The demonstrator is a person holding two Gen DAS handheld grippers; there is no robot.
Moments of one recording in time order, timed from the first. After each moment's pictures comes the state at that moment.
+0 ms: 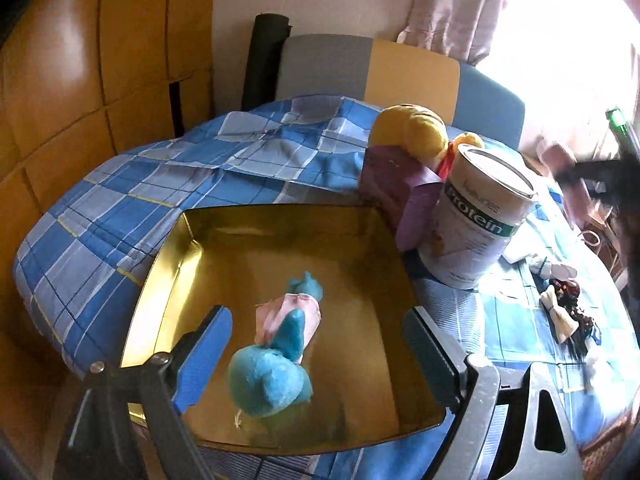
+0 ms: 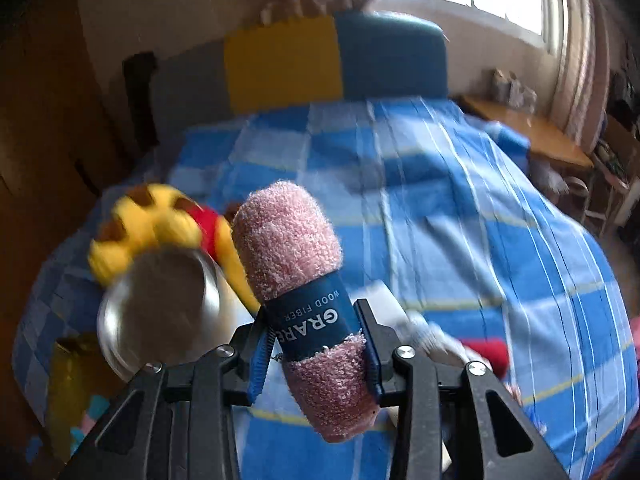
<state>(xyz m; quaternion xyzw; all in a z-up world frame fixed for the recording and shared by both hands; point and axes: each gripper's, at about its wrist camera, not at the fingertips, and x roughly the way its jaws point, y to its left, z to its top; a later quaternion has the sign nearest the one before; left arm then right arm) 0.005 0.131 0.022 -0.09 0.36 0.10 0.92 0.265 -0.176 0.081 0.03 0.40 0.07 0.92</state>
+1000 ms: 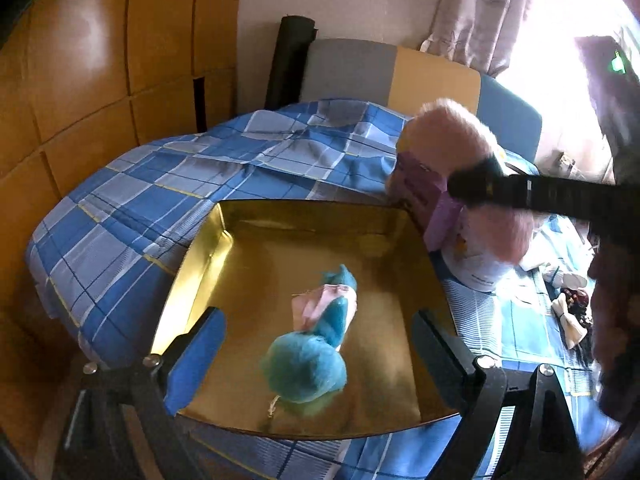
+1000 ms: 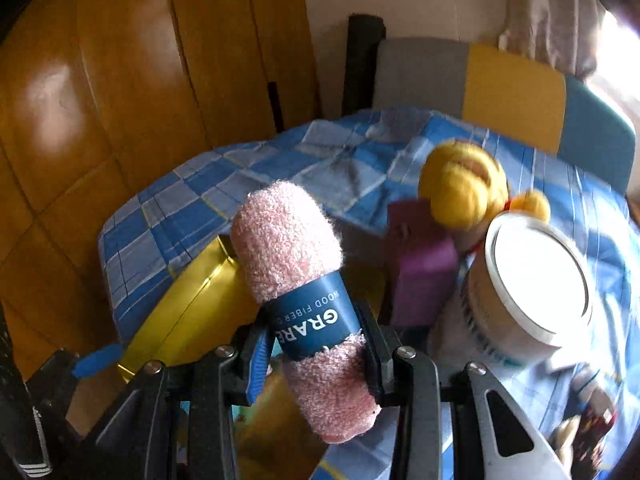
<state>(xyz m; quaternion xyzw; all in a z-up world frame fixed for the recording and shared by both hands) -0.019 0.153 0.020 -0.10 0.35 0.14 0.92 0.149 0.032 0.044 -0.09 0.37 0.35 0.85</state>
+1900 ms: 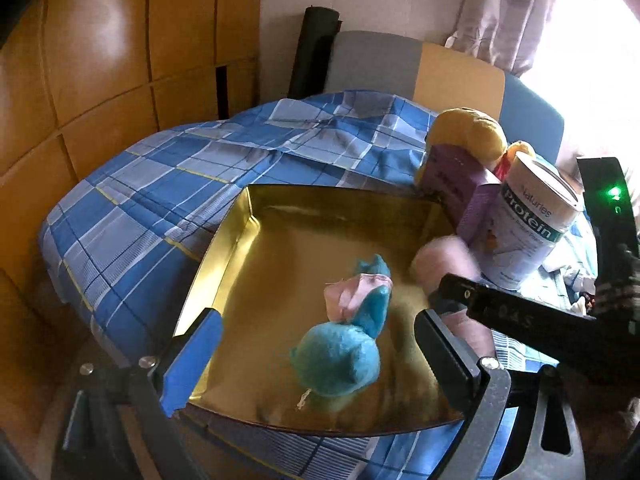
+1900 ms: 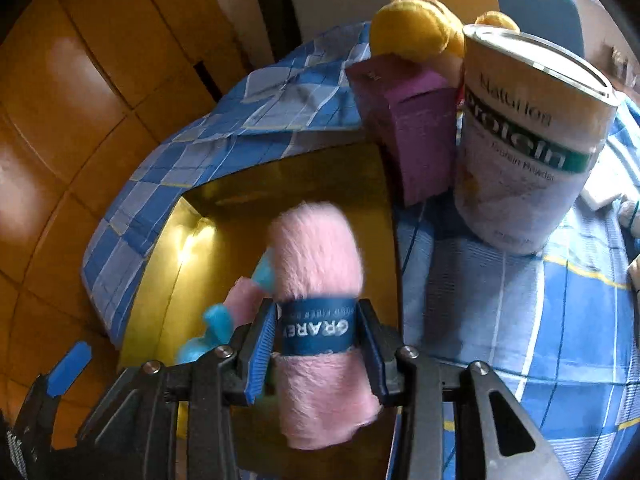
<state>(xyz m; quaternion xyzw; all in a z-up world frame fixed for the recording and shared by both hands) -0.022 0.172 0.005 -0.11 0.37 0.17 0.91 0.126 0.039 -0.040 0.02 0.47 0.25 0.85</state>
